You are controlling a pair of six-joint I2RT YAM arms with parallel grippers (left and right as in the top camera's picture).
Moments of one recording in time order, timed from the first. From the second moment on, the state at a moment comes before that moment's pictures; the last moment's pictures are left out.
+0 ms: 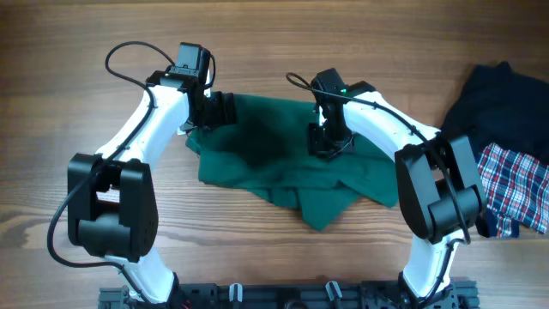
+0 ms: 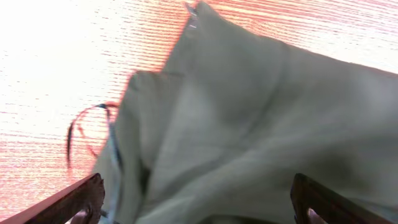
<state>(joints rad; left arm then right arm) -0.19 1.89 1.35 -0.78 0.08 -0.37 0.40 2.03 1.34 -0.89 -0.15 0.40</state>
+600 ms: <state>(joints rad) -0.19 1.89 1.35 -0.75 0.16 -0.28 0.40 2.03 1.35 -0.69 -0.16 0.29</state>
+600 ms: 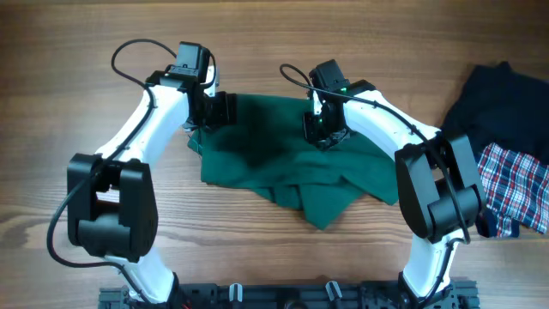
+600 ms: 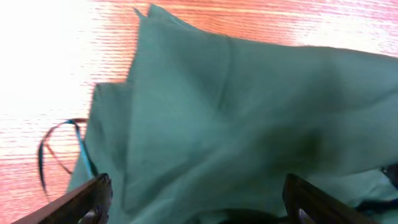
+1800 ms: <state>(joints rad) 0.01 2.02 1.35 -0.80 0.37 -0.10 0.06 1.62 1.66 -1.14 -0.30 0.21</state>
